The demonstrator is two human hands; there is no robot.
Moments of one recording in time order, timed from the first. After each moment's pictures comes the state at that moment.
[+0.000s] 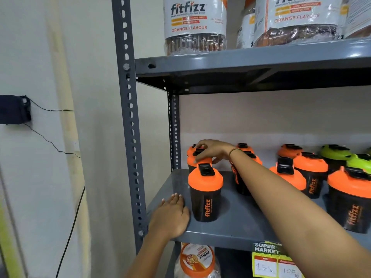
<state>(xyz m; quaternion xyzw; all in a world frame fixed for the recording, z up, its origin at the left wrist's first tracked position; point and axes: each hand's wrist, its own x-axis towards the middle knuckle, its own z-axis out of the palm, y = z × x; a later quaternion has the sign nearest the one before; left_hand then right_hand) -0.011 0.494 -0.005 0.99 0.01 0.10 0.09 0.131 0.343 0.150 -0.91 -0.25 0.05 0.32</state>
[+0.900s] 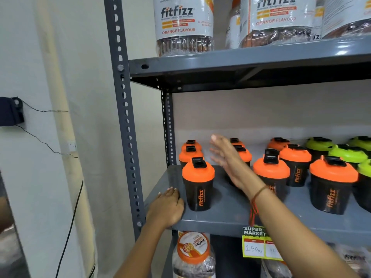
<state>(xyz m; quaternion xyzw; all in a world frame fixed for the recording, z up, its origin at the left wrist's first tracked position) -0.014 0.495 -0.004 0.99 0.00 0.11 0.11 0.031 0.294 0.095 -0.65 -0.27 -0.05 0.70</state>
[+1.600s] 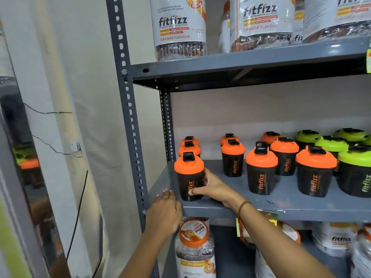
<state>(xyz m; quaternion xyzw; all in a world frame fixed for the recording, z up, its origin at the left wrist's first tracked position) -0.068 0.489 -0.028 0.97 0.02 0.24 0.08 0.004 0.314 0.021 -0.79 -0.27 0.04 0.55</state>
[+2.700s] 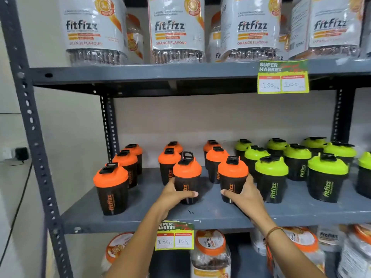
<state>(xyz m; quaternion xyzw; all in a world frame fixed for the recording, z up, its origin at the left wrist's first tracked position) 0.011 0.274 0.019 0.80 -0.05 0.04 0.60 0.006 0.034 0.004 -0.86 0.03 -0.24 0.46</state>
